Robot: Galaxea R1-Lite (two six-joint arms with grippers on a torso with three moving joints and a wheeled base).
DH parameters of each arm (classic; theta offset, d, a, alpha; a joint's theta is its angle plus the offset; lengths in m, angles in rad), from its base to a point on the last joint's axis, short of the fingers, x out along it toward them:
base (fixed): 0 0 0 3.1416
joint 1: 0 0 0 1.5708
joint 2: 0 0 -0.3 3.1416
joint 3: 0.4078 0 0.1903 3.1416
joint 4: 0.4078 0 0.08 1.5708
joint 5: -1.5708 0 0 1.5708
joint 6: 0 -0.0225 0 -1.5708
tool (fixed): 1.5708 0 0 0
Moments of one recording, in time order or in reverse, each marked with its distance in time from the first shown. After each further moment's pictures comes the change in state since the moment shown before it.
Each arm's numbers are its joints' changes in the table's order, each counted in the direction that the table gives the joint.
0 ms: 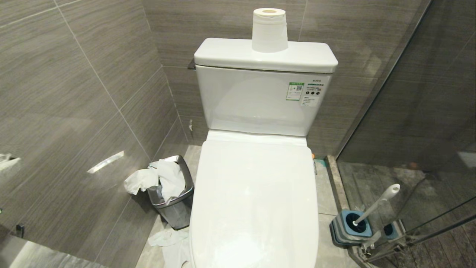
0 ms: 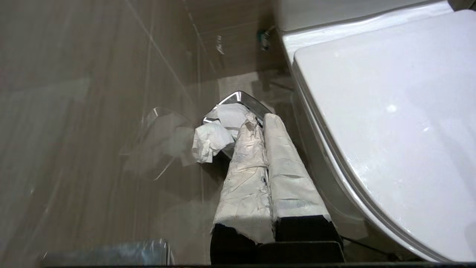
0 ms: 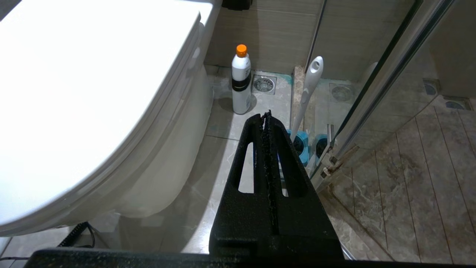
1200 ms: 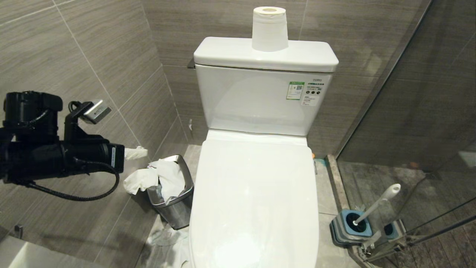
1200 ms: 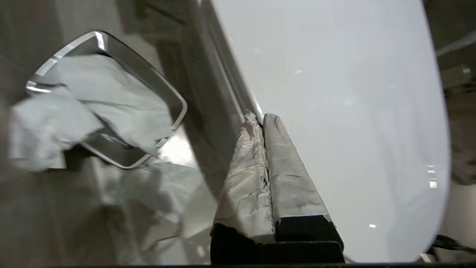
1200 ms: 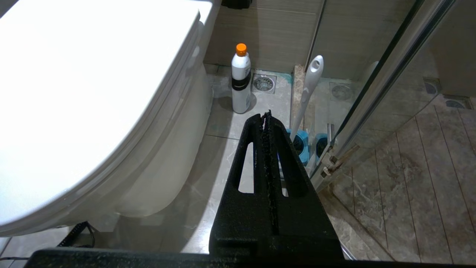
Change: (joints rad) left arm -0.007 0.772 0.245 -0.120 -0.370 0.163; right arm 0.000 0.000 0.000 0.000 0.000 0.000
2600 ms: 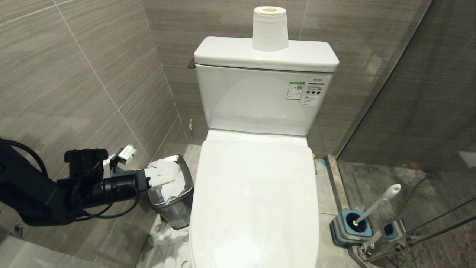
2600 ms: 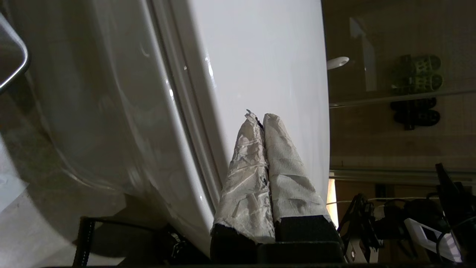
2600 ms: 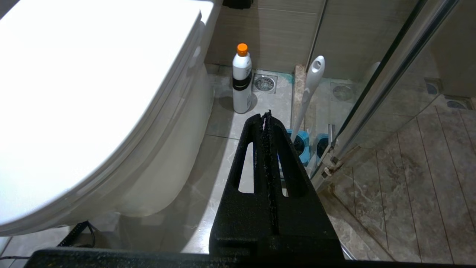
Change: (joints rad) left arm -0.069 0.455 -0.227 -0.696 -0.509 0.468; right arm 0.000 0.000 0.000 0.000 0.001 0.000
